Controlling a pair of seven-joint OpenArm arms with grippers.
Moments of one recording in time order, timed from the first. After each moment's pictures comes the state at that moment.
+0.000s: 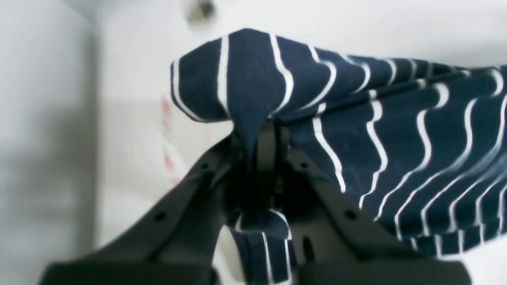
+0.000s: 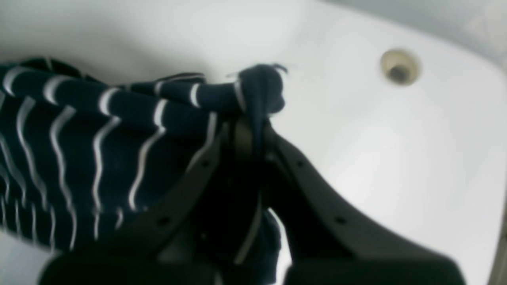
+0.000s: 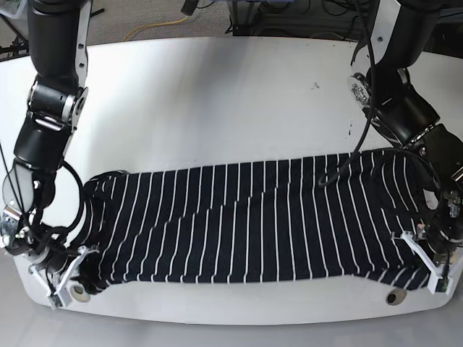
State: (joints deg) left arm -36.7 -9.0 -30.4 92.9 -0.6 -42.0 69.7; right arm 43.8 24.6 12.1 58.9 17.1 40.9 -51.8
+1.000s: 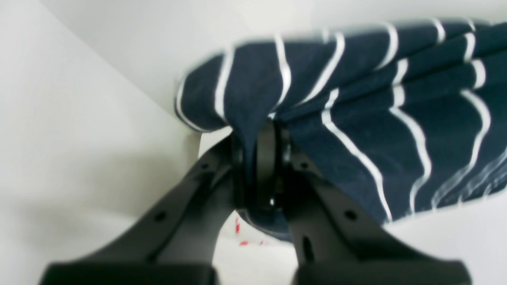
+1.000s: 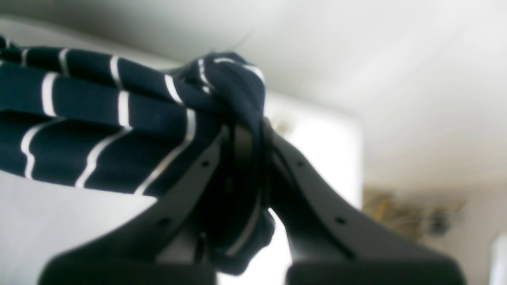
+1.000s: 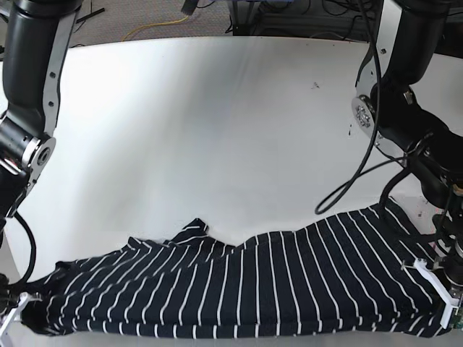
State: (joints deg) left arm -42.9 -9.1 -24.1 109.9 -2.8 -43.0 76.4; right arm 61.0 30.0 16.7 59.5 19.5 41.8 -71.8
